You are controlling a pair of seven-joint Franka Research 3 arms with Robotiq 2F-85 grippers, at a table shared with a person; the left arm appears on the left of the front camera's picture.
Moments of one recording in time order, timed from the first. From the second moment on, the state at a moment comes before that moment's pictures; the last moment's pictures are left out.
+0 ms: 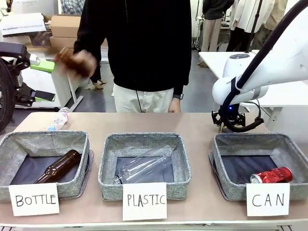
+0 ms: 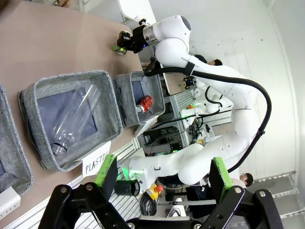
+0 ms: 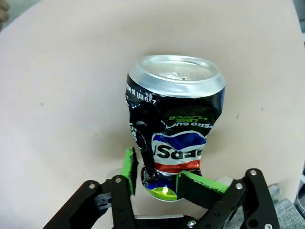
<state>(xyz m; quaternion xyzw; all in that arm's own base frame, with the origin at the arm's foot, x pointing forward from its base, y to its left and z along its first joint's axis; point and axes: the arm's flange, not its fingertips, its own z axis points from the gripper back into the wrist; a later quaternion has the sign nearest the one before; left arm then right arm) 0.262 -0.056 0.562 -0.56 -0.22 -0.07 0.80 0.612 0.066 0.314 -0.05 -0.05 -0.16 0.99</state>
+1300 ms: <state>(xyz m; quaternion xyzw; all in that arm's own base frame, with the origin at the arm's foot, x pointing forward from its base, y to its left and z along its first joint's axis) 0.261 -0.056 0.562 -0.56 -0.22 -0.07 0.80 0.564 0.067 0.433 0.09 -0.05 -0.10 0.99</state>
